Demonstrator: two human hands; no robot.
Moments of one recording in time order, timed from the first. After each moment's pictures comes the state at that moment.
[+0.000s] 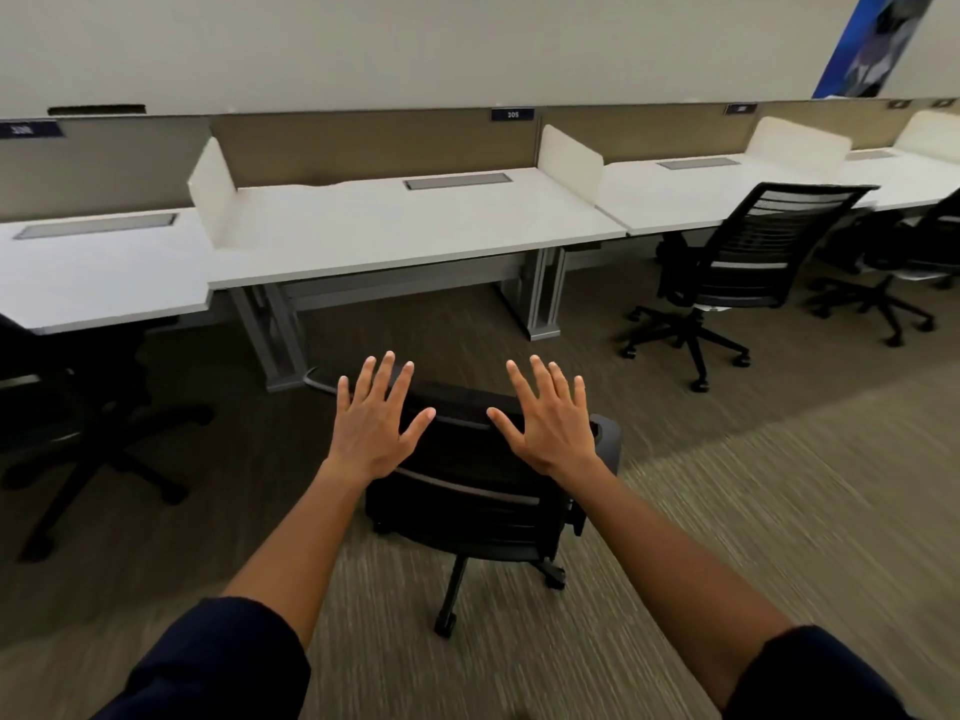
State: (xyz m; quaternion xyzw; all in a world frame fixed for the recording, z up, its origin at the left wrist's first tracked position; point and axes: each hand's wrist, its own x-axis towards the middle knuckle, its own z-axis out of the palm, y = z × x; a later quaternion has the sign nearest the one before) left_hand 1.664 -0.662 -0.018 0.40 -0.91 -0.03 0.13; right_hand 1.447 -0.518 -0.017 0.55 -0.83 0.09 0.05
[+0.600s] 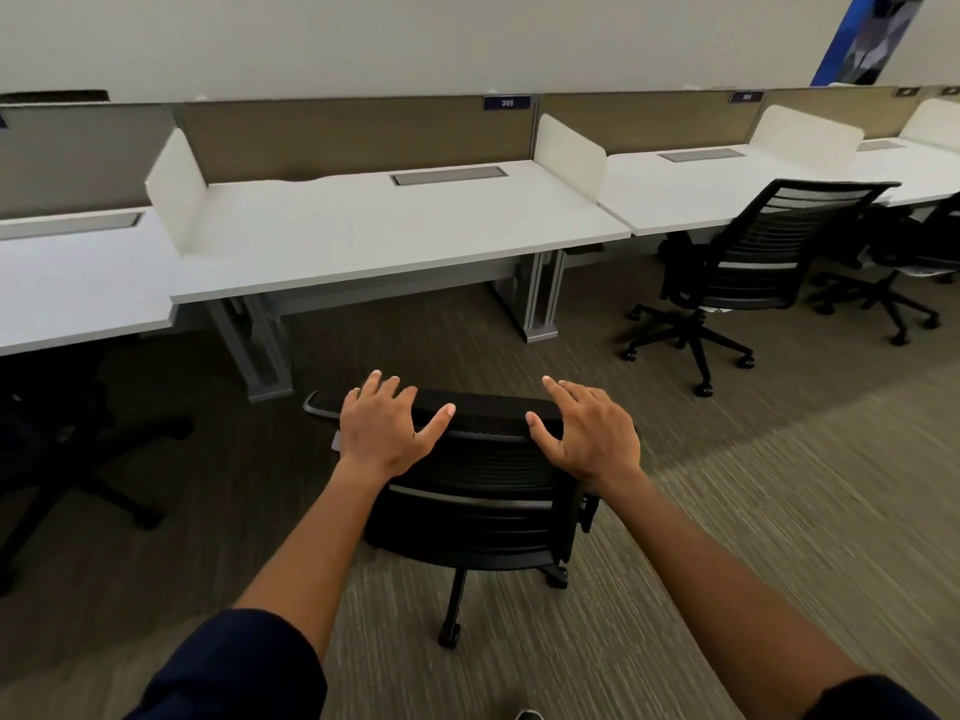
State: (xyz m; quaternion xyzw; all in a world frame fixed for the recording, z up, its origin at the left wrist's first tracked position) left_hand 1.586 -0.739 -0.016 0.43 -0.90 0.02 0.11; right_hand 1.363 -0.571 -0.020 0.55 -0.81 0.12 0.15
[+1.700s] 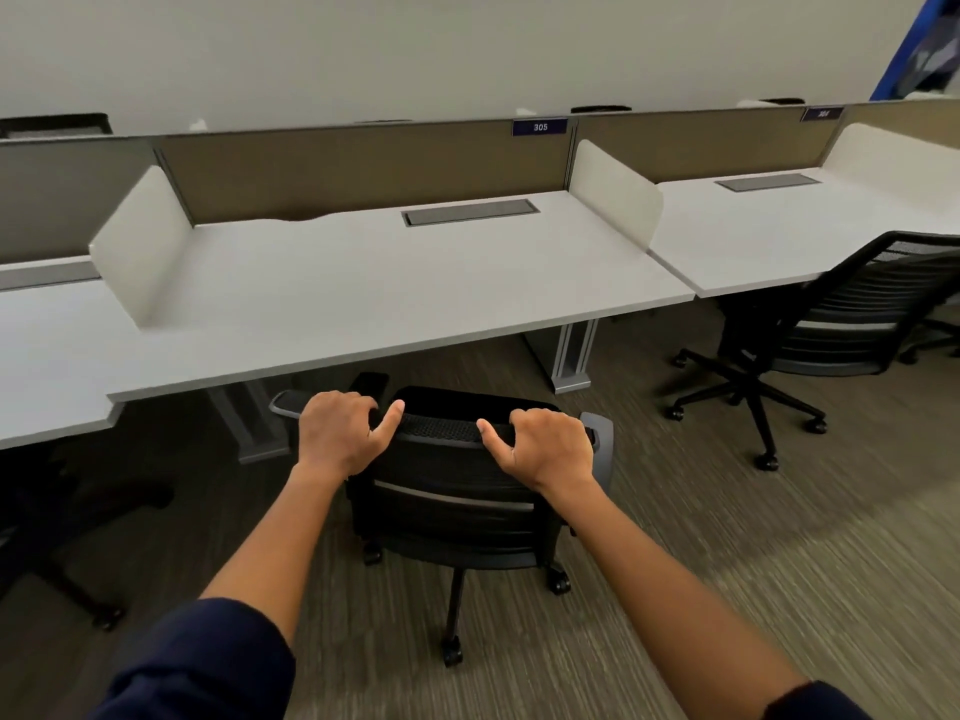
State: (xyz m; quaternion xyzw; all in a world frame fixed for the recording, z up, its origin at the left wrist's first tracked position) left_hand 1.440 -1.058 -0.014 0.44 -0.88 0.08 0.13; right_hand 1.220 -0.896 -0.020 0.57 -0.80 0.13 0.13
